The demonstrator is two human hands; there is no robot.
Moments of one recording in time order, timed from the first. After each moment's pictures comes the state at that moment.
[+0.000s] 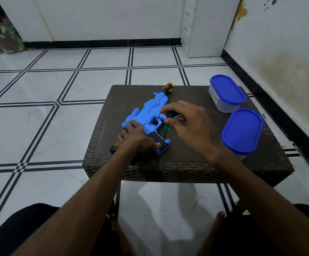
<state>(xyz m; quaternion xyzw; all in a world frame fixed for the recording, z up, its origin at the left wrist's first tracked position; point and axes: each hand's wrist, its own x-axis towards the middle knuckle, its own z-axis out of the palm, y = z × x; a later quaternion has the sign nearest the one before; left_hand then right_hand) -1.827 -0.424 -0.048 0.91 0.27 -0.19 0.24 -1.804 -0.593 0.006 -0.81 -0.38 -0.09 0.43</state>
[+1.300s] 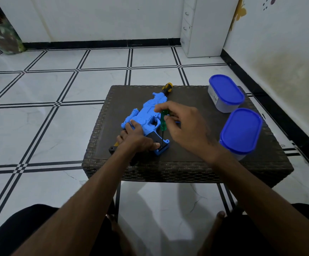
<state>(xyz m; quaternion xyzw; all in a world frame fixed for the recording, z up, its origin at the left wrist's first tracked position) -1.828 -0.423 -0.050 0.92 0.27 -0.19 0.23 -1.807 -0.585 0.005 -0.80 -0.39 -0.08 0.45</state>
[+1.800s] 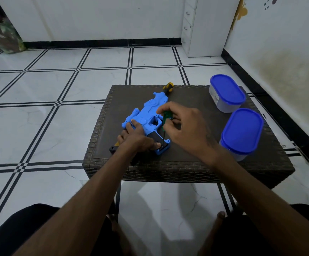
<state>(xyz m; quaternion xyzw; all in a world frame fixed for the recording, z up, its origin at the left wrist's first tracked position) -1.828 -0.423 -0.050 0.92 0.27 -0.18 0.23 -1.813 -0.584 0.006 -0.82 -0.37 -0.09 0.44</state>
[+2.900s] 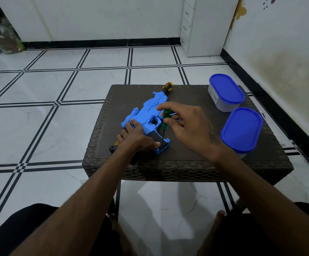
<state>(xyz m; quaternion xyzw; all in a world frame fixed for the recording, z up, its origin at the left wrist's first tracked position) -1.828 -0.423 -0.050 0.91 0.27 -0.19 0.23 -1.806 -0.592 0.007 -0.82 -0.38 -0.06 0.42</state>
